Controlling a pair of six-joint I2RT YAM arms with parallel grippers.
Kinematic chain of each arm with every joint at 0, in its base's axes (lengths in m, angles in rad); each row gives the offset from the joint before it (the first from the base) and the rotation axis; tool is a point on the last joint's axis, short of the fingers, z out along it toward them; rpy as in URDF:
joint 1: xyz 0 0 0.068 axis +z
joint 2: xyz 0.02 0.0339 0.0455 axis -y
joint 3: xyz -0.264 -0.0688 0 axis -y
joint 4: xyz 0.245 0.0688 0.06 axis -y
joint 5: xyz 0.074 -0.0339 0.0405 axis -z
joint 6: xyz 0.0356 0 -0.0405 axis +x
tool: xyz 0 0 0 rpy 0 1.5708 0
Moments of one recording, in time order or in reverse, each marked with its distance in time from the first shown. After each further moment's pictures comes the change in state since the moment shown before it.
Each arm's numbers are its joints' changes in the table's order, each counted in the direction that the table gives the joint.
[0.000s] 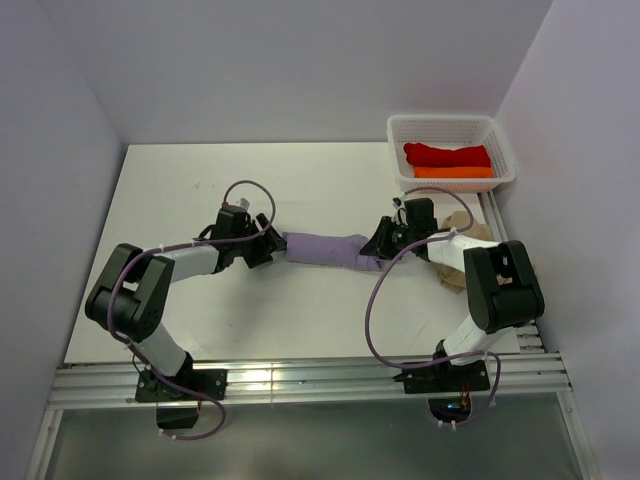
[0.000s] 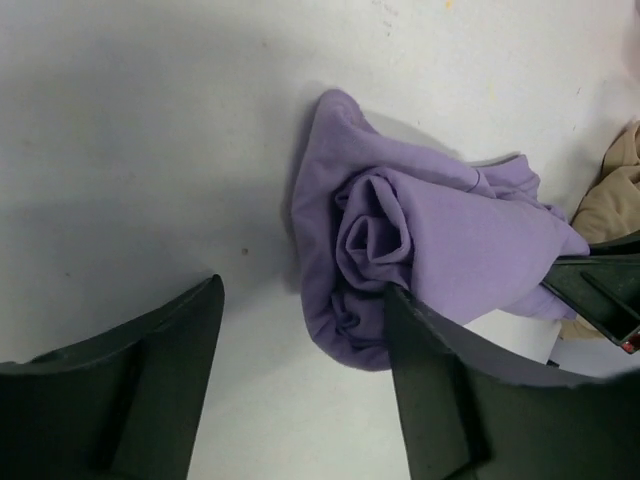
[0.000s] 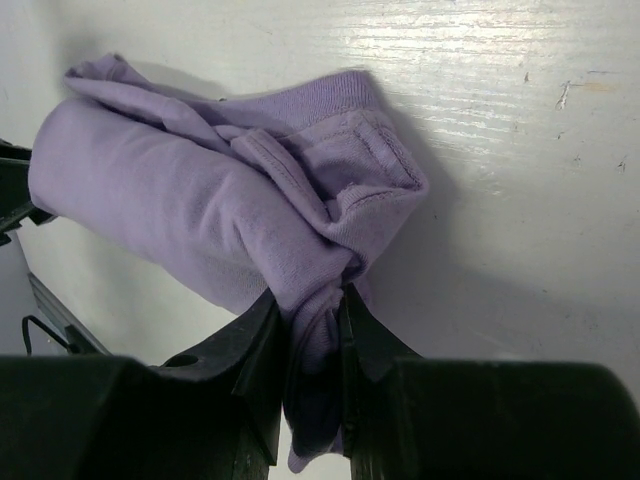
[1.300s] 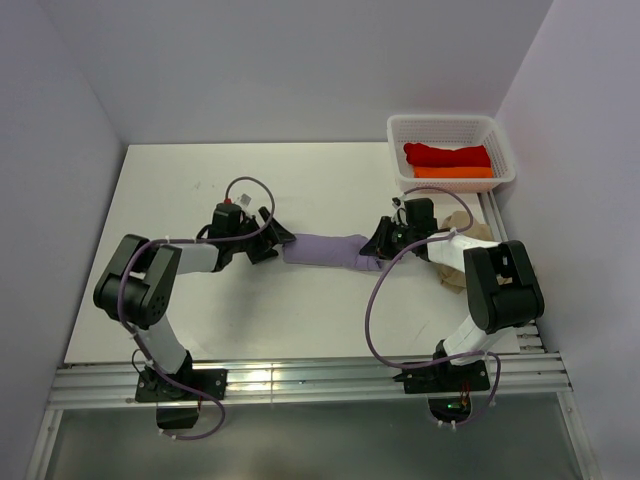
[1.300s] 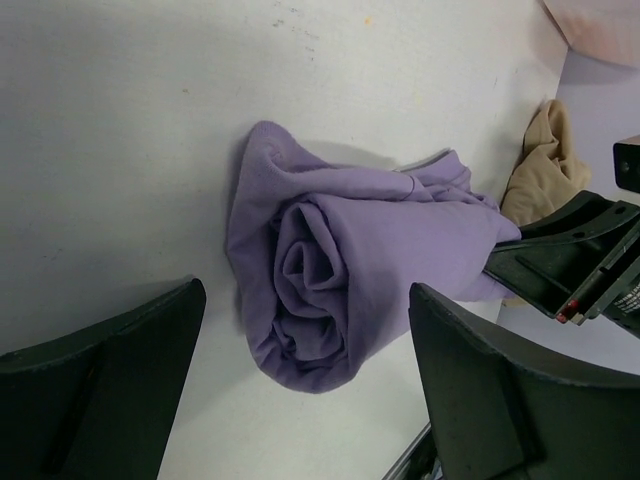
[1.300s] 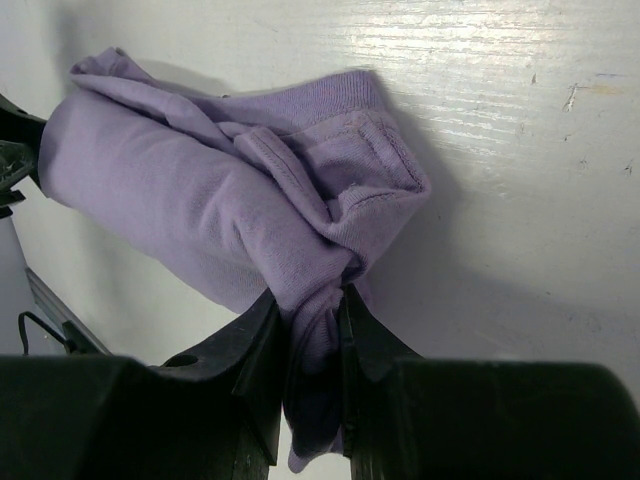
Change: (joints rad) left arm 0.052 -0.095 -0.013 0.221 0.179 -0.029; right arm 0.002 0.000 0.000 0.000 -0.006 -0.012
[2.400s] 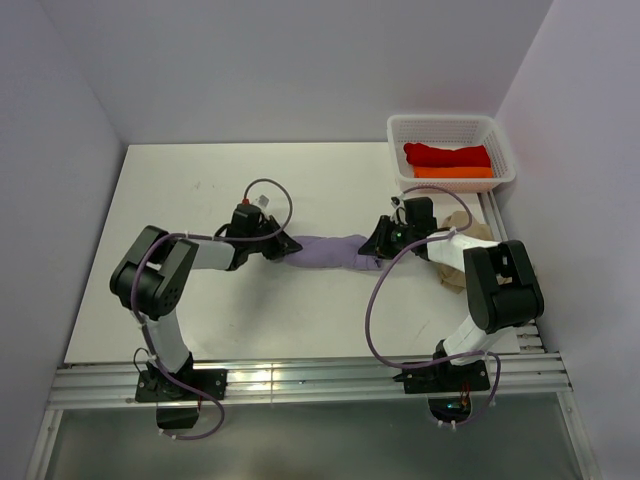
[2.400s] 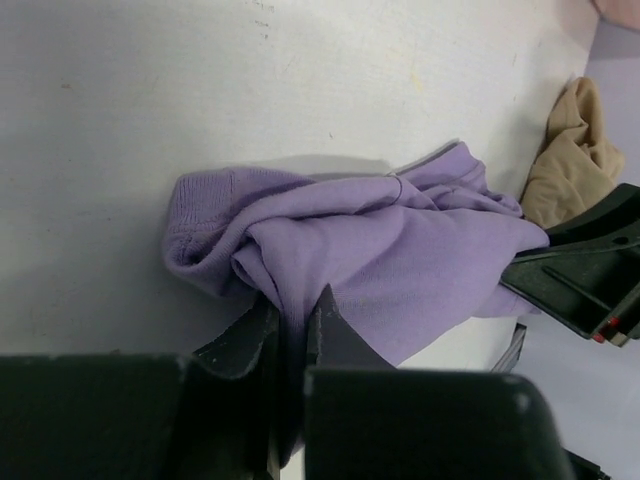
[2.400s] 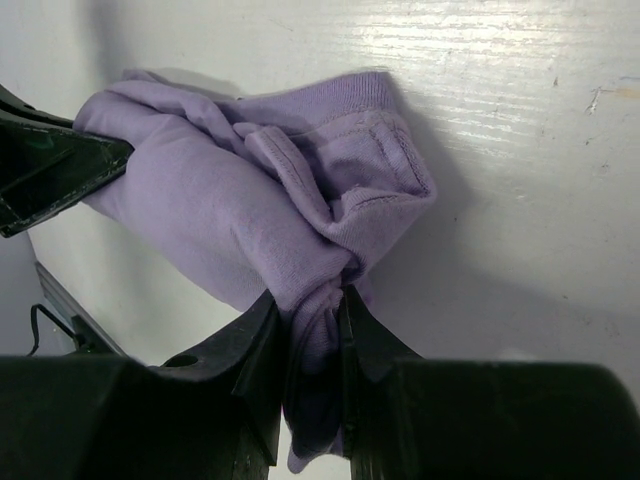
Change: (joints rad) left arm -0.095 -0.089 0.060 0.034 -0.055 -0.010; right arm 0.002 -0.001 0.005 0.003 -0.022 0.008
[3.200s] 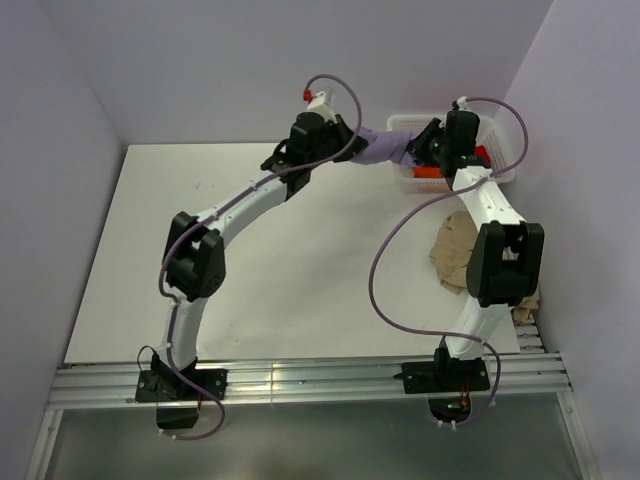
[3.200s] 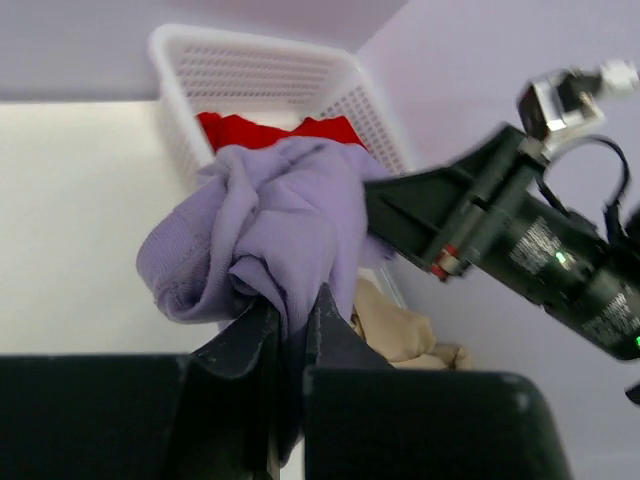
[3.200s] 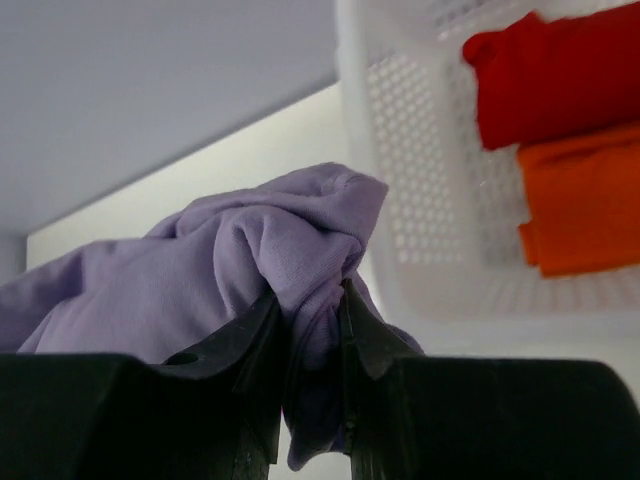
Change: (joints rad) left arm -0.209 -0.274 1.107 -0.342 -0.266 0.210; right arm -0.192 -0.161 0.718 -0.152 0.338 0.039
